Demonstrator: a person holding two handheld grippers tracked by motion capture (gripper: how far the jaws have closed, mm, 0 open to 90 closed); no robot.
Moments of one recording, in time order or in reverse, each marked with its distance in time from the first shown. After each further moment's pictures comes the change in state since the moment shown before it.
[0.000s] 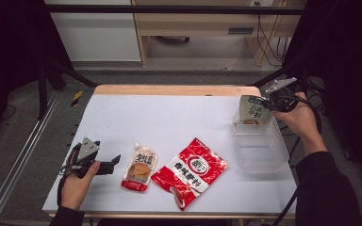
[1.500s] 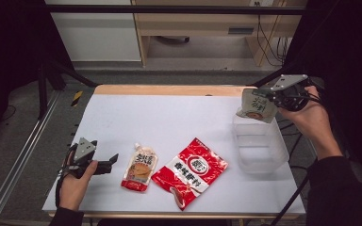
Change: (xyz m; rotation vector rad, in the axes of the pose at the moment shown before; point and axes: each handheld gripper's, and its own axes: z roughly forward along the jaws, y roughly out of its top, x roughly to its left) left arm 0.003 0.000 -0.005 -0.020 0.020 -0.022; right arm 0.019 0.023 -0.065 -0.085 -0.084 -0.134
